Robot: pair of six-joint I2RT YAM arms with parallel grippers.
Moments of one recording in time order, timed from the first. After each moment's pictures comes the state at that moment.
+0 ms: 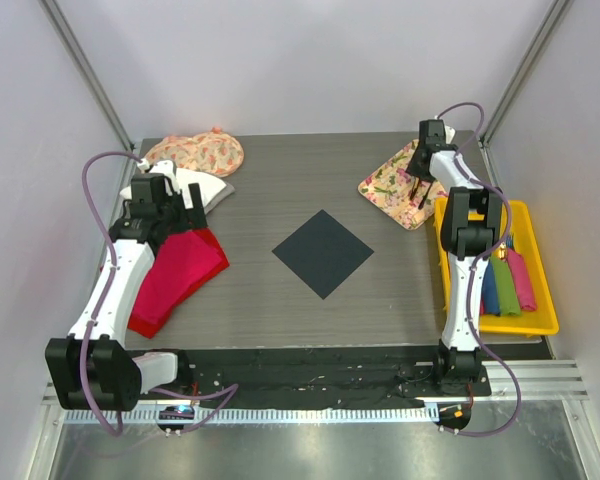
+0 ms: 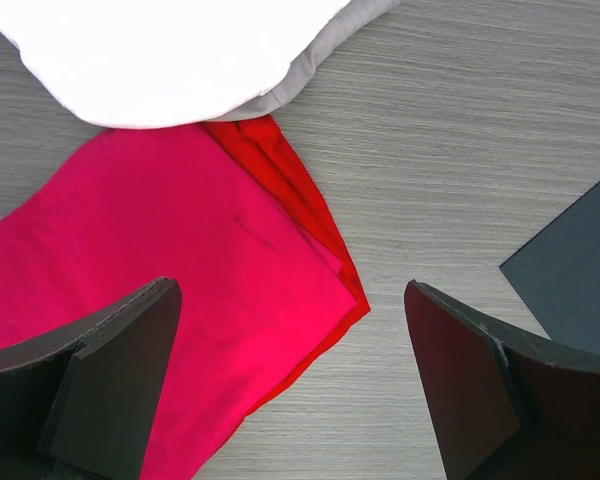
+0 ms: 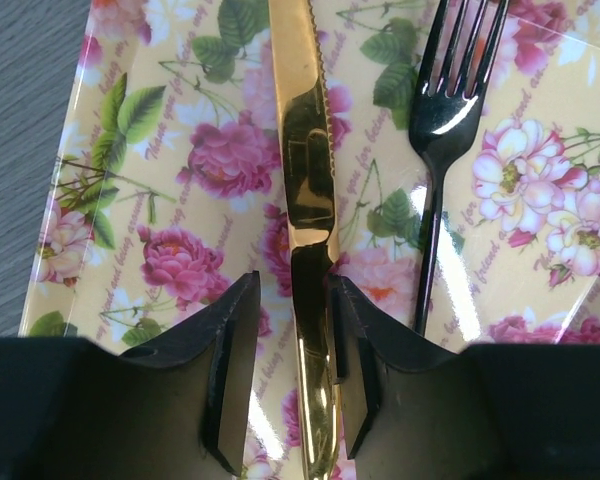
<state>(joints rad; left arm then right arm) -0.02 1.21 1.04 -0.53 -0.03 -0.16 -0.01 2.40 2.01 -0.48 0.22 0.40</state>
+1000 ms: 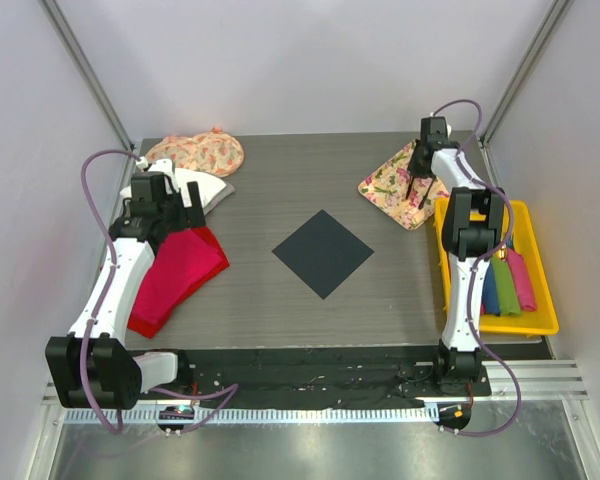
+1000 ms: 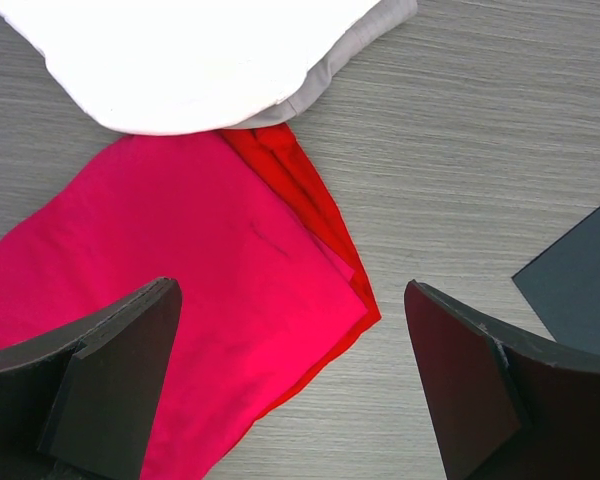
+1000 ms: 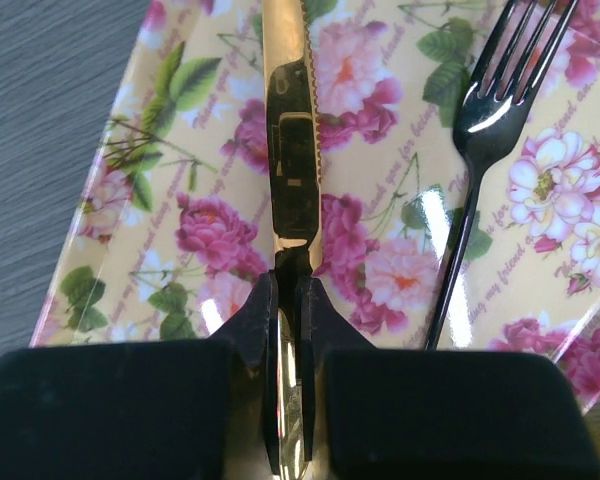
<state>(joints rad) -0.02 1.22 1.05 -0.52 -0.06 -0.15 -0.01 2.38 2.01 -0.50 0.13 0.32</state>
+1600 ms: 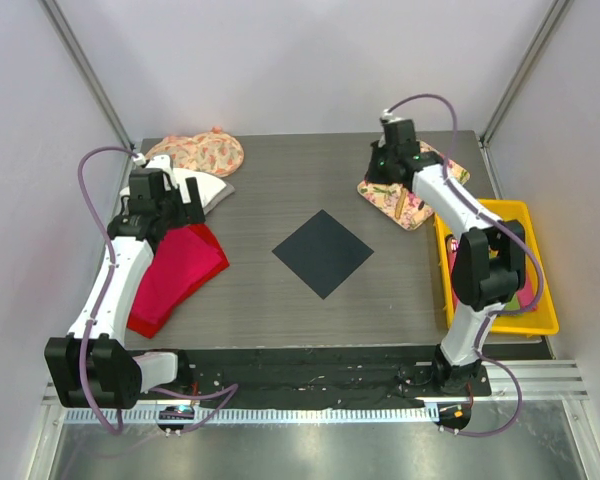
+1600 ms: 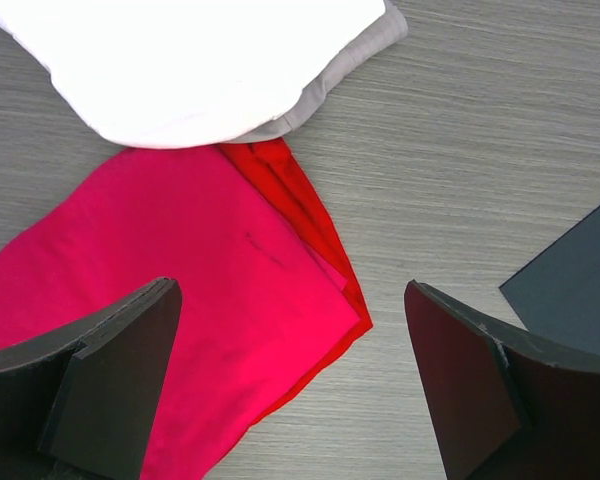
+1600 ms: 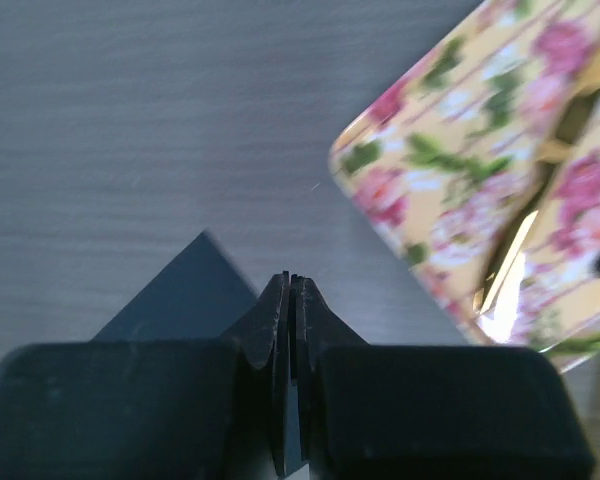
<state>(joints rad) -0.02 1.22 1.08 -0.52 -0.06 -0.16 0.23 1.85 1.60 -0.47 0.00 0.31</state>
